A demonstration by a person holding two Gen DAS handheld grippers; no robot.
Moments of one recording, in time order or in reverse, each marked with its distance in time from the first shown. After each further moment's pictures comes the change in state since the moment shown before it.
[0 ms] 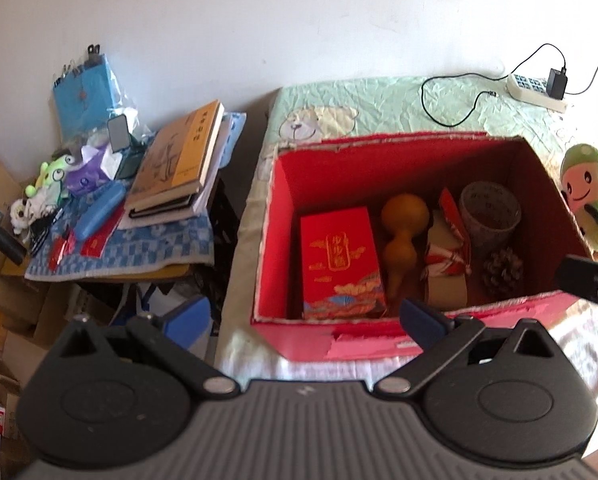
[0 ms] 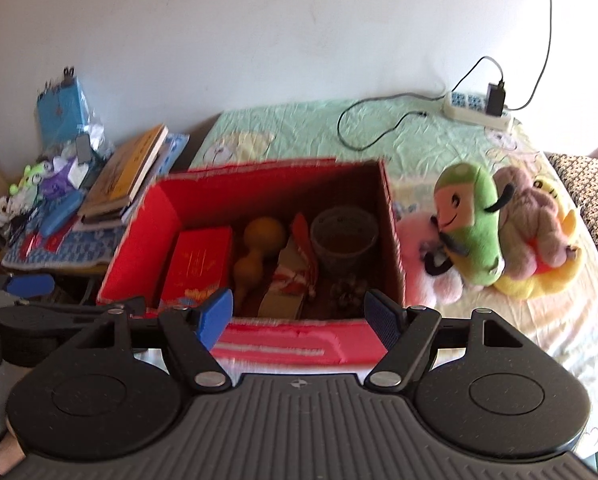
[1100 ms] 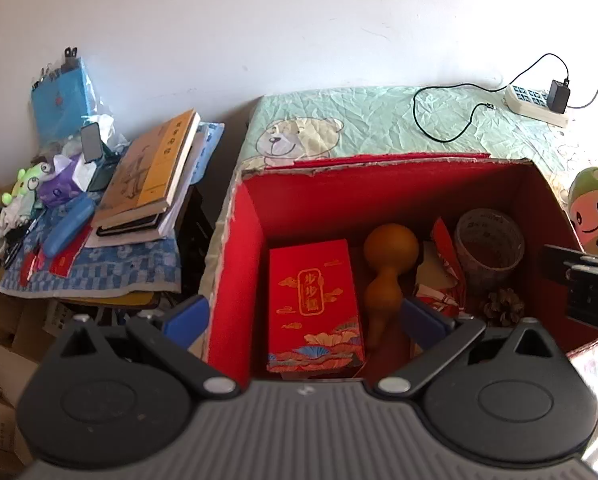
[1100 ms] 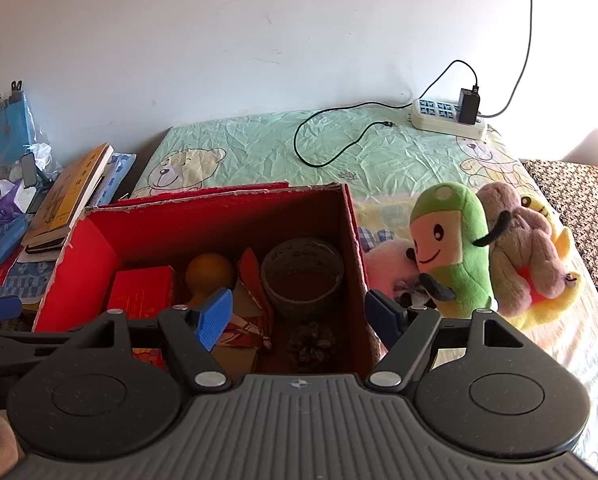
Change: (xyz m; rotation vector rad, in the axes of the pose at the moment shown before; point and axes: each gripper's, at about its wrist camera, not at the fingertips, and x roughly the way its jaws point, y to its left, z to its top) left arm 0.047 -0.017 0.025 -0.015 -0.022 -0.042; right arm 0.055 -0.014 0.022 0.023 -0.029 -0.119
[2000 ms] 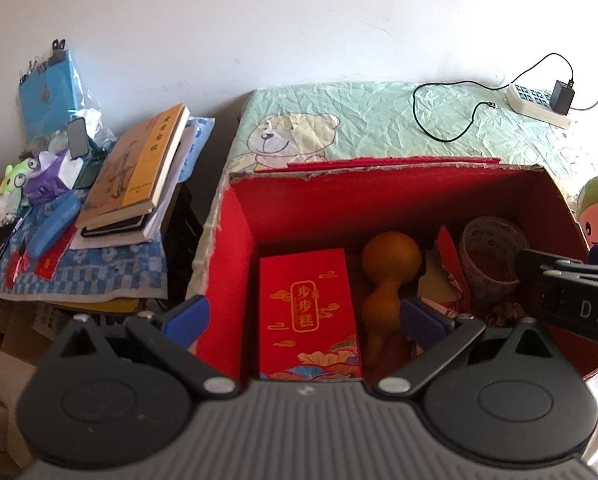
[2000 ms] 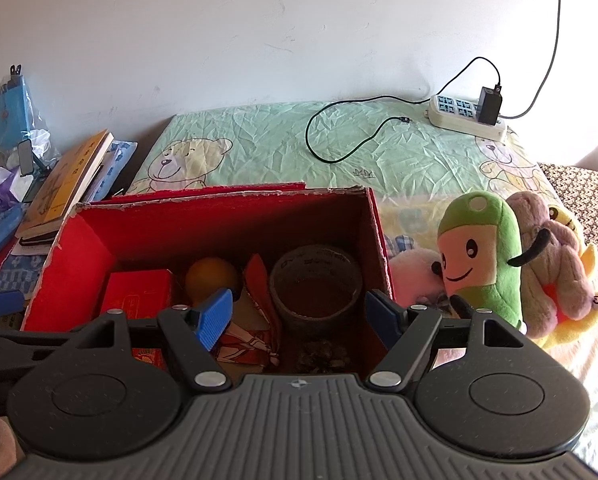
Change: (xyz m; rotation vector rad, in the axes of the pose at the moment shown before) left arm 0.025 0.001 0.013 -0.008 0.023 -0.029; right arm 0.033 0.007 0.014 -0.032 0.035 0.019
